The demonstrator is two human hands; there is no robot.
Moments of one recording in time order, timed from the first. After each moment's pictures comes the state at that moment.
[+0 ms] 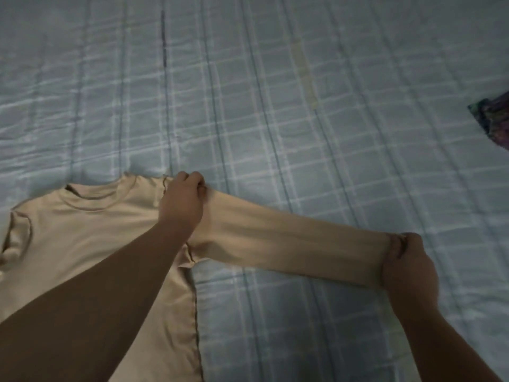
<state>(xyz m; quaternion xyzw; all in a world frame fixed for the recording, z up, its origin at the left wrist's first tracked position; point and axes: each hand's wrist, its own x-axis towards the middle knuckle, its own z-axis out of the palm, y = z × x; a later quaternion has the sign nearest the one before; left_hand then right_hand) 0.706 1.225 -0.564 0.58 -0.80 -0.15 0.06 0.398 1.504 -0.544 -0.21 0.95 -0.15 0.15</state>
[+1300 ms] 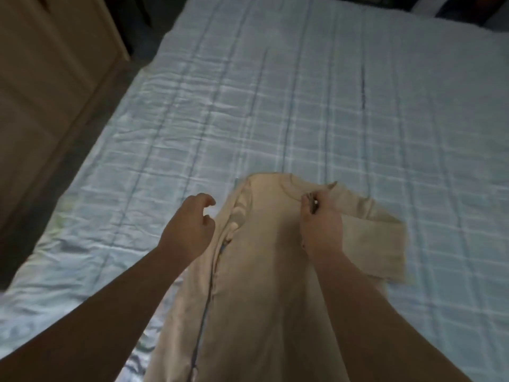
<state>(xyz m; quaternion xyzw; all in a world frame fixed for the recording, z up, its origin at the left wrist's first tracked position) 1.213 1.222 -0.493 0.65 -0.67 -0.30 0.20 0.961 1.235 -0.471 -0.43 0.82 -0.29 0.23</state>
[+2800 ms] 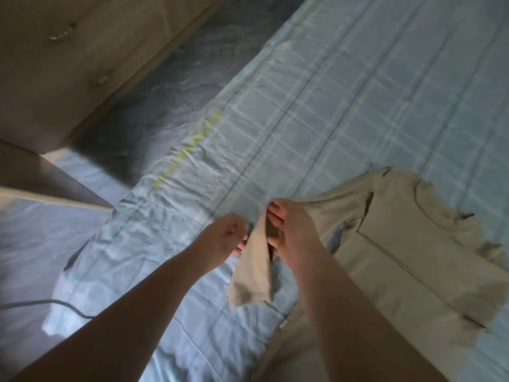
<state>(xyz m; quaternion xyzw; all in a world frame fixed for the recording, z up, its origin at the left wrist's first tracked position) 1.404 1.373 -0.559 0.63 -0.34 -0.63 0.30 1.257 1.291 -0.514 -0.20 0.66 -0.20 0.69</state>
